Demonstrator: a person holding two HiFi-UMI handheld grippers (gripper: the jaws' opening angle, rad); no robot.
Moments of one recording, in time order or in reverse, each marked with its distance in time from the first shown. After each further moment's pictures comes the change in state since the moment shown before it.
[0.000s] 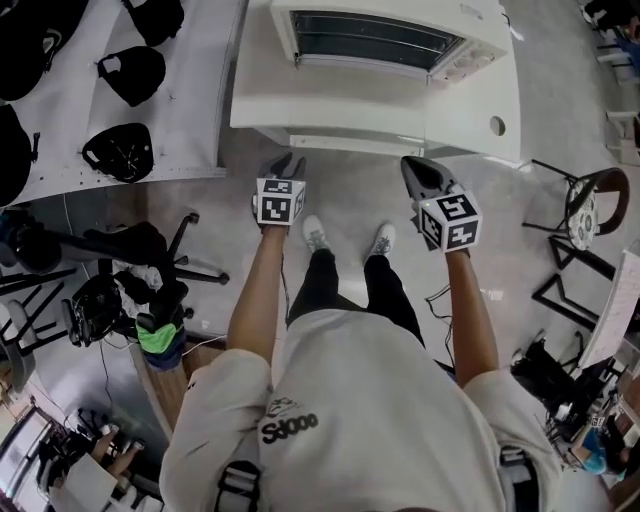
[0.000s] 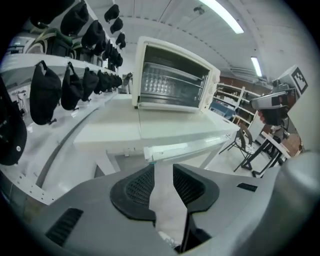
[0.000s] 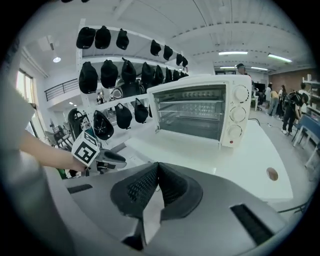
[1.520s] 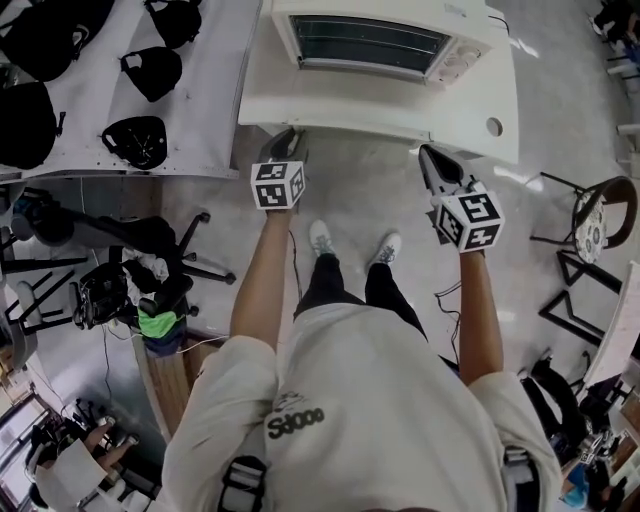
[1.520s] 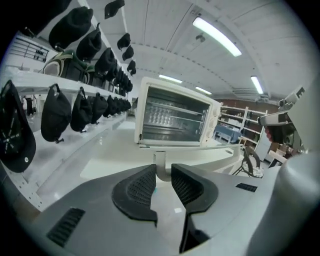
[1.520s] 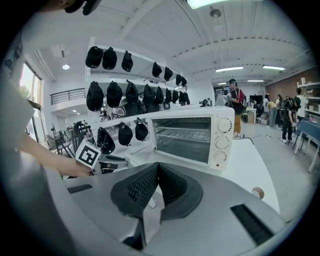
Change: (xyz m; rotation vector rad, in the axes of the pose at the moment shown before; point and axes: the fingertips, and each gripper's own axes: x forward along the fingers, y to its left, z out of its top) left arm -0.035 -0.019 0.086 -0.072 -0.291 0.064; right arm -0.073 -0.027 0.044 -0.024 -0.200 -0.007
